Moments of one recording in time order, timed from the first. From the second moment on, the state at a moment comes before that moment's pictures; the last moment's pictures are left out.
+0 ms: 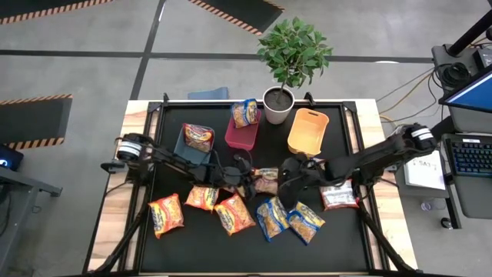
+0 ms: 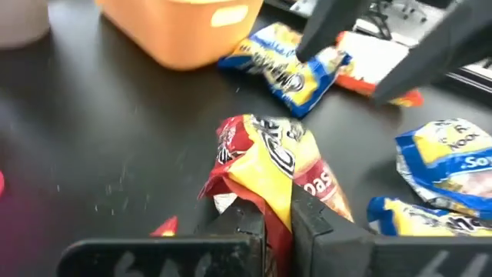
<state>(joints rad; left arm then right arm) -0.14 1.87 0.87 0.56 -0.38 -0.45 0.25 1.38 0.77 -0.22 0.41 0.61</state>
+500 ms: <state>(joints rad) -0.21 1.60 0.83 0.42 -0.37 -0.03 0.31 1.09 0.77 -0.22 0.41 0.45</state>
